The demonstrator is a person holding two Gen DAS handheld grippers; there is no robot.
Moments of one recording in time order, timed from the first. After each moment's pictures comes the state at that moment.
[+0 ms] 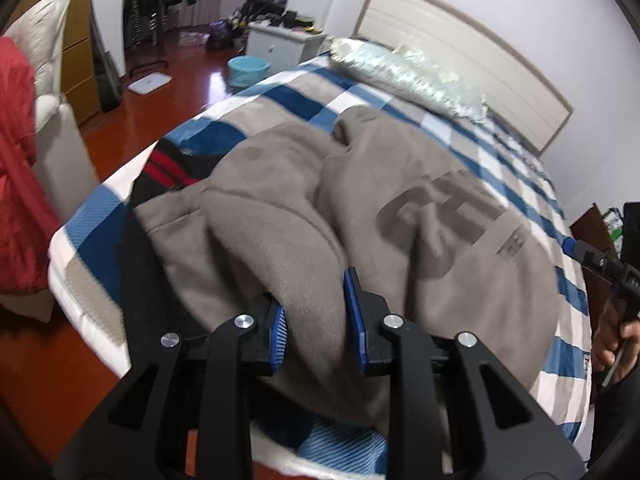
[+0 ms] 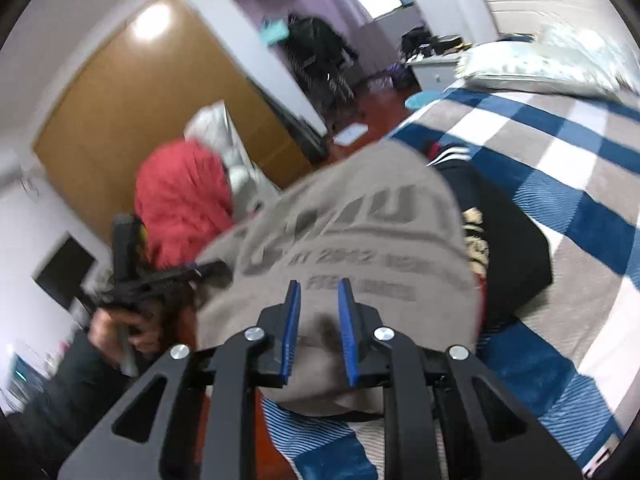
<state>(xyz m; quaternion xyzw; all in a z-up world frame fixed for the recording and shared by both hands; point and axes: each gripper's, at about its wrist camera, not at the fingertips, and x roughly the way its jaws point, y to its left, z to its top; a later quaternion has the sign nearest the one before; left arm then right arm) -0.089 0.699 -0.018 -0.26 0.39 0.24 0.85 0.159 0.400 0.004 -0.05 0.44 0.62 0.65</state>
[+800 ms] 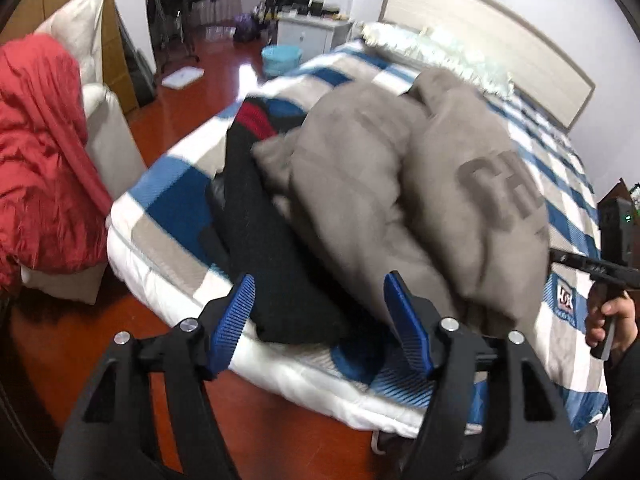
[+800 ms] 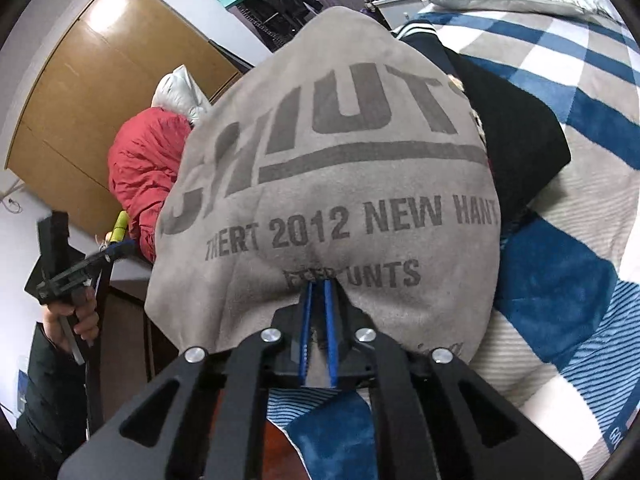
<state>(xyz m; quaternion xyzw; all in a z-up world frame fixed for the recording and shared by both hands) -0.172 0.680 -0.011 -0.21 0.41 0.29 0.84 0.143 0.378 -0.102 -0.05 0.53 0.58 0.62</state>
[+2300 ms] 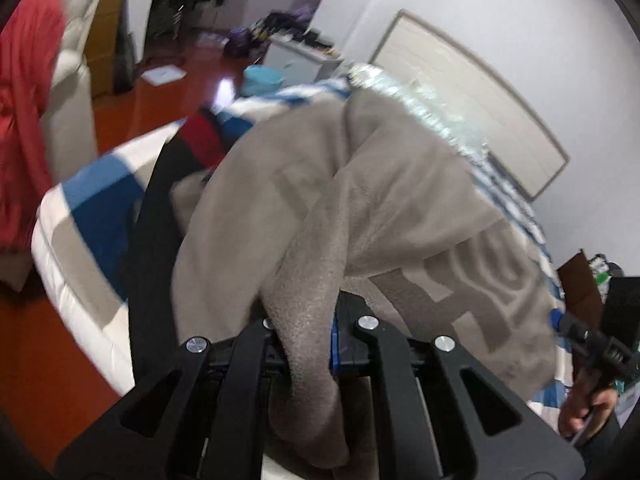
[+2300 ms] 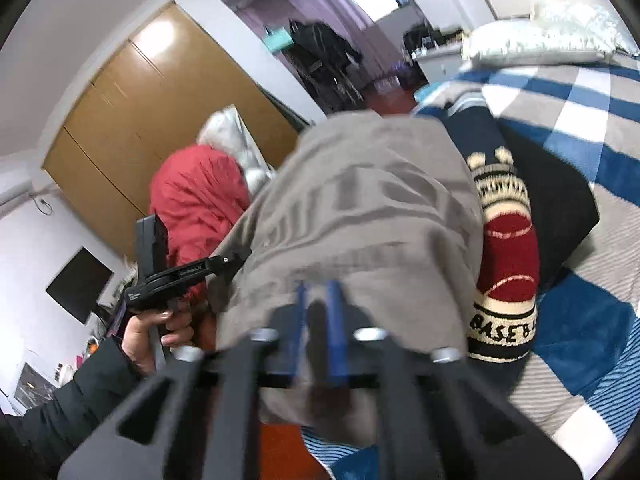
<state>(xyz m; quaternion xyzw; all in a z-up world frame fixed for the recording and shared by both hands) -0.124 0.719 -0.074 -0.32 0.32 0.25 0.86 0.114 0.387 -0.053 0.01 0.45 0.63 0.63</state>
